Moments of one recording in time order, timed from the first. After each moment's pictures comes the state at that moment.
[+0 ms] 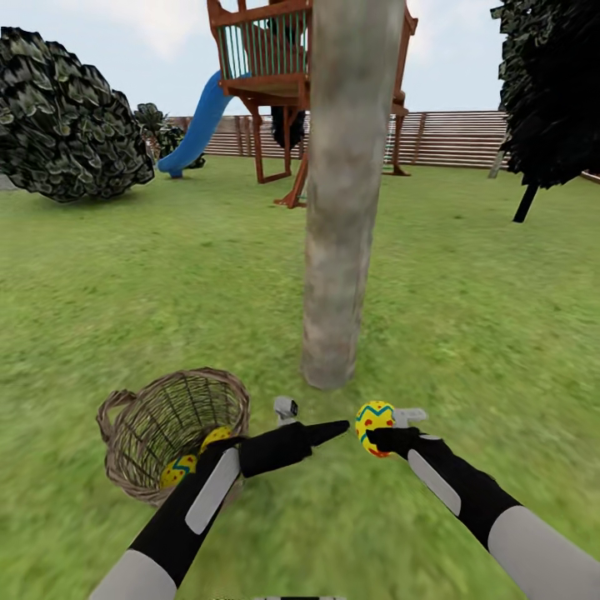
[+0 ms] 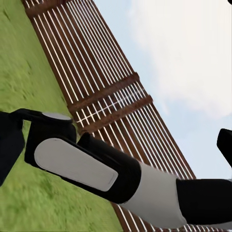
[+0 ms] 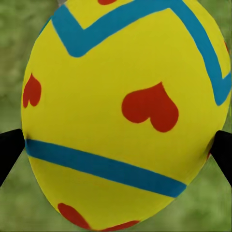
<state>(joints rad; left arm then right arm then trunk) -0.52 -0.08 -0.33 -1.08 0.81 0.71 -0.95 -0.69 -0.23 0.64 -0.81 -0.73 0.37 -0.21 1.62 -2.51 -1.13</state>
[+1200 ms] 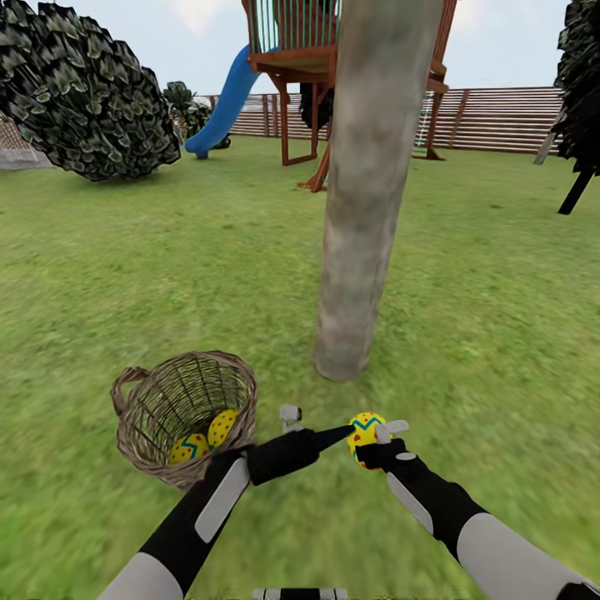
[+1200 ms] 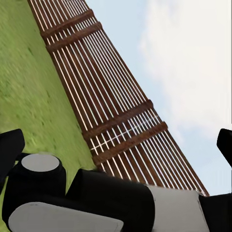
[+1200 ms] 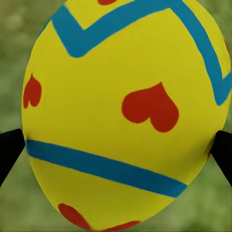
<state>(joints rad) -0.52 -0.10 -0.38 -1.01 0.82 0.54 -0.96 -0.69 -0.11 0.66 -0.62 -0.51 0.25 -0.21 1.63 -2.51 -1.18</state>
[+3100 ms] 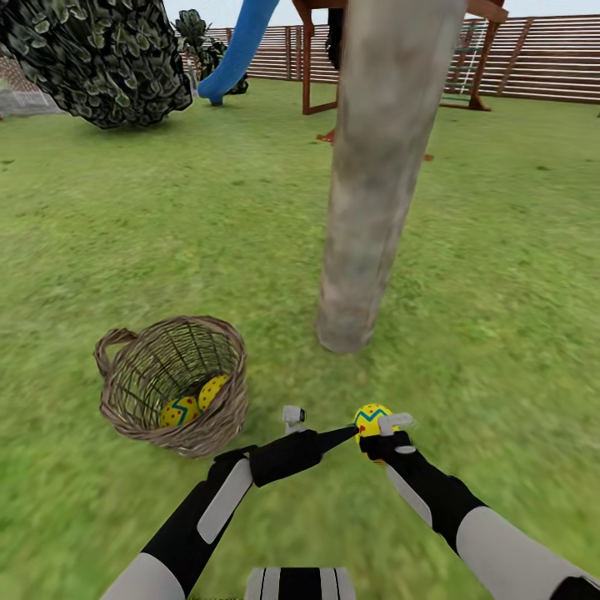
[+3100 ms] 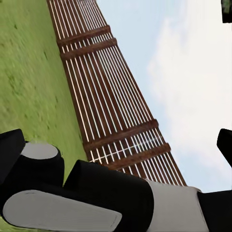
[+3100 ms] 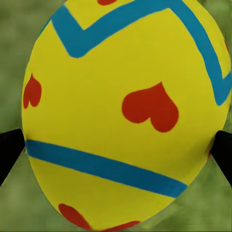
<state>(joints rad) -0.52 -0.10 -0.39 -1.01 0.83 0.54 -0.95 -0.71 -0.11 0.65 -0.63 -0.51 0.24 -0.28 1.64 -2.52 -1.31</state>
